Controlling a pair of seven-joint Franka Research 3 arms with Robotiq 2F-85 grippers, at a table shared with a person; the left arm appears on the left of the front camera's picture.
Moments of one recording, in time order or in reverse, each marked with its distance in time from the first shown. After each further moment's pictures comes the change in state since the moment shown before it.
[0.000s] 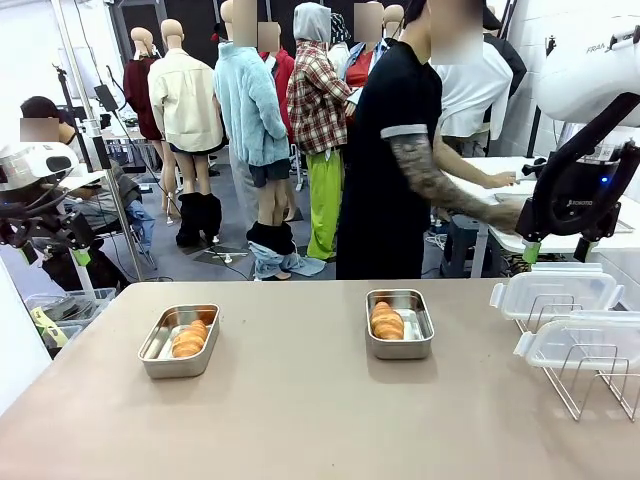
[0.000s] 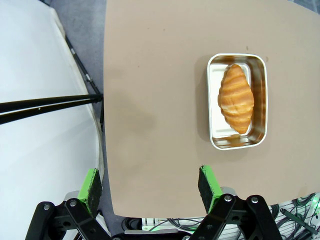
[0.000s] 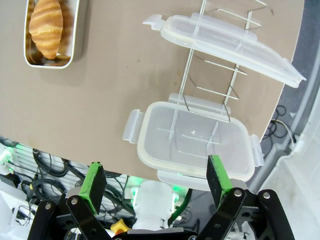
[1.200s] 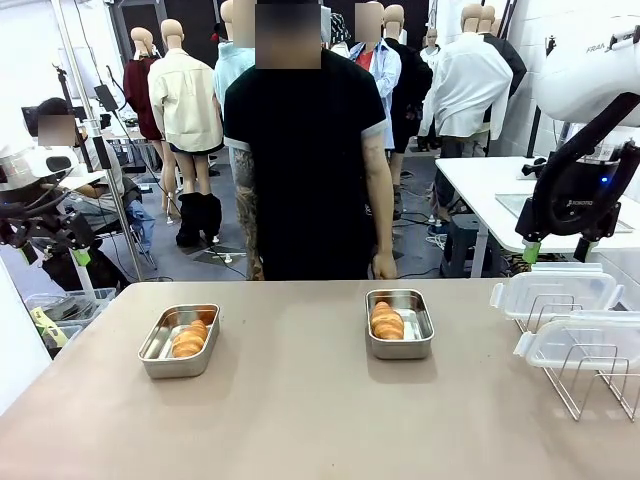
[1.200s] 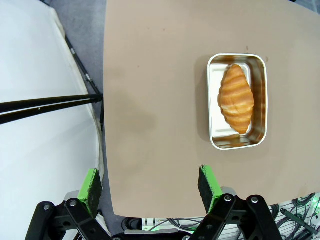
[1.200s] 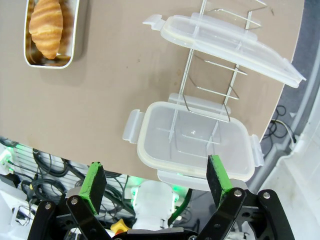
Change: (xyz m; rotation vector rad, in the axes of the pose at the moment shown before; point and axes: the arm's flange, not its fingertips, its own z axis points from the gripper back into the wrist) left arm 0.000 0.000 0.000 0.000 0.000 0.000; right arm 0.000 0.000 0.000 0.000 0.000 0.000
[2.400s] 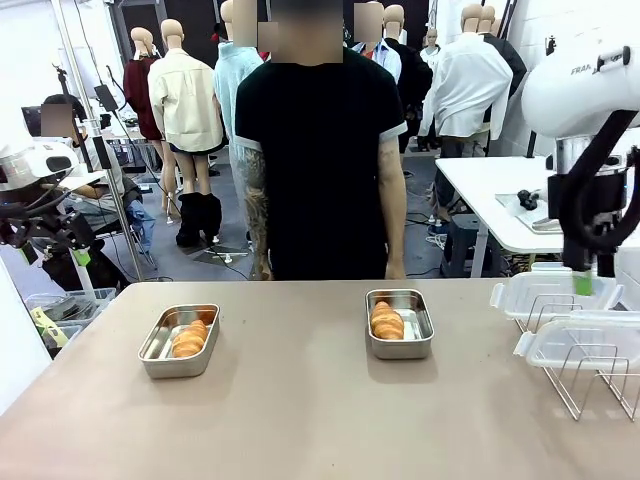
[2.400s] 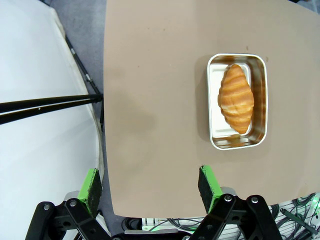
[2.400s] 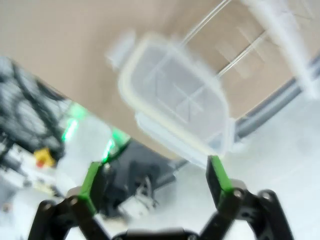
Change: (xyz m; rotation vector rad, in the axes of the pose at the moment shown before) left arm 0.000 0.000 0.000 0.000 0.000 0.000; right arm -0.028 0.005 -0.017 -0.103 0.306 0.554
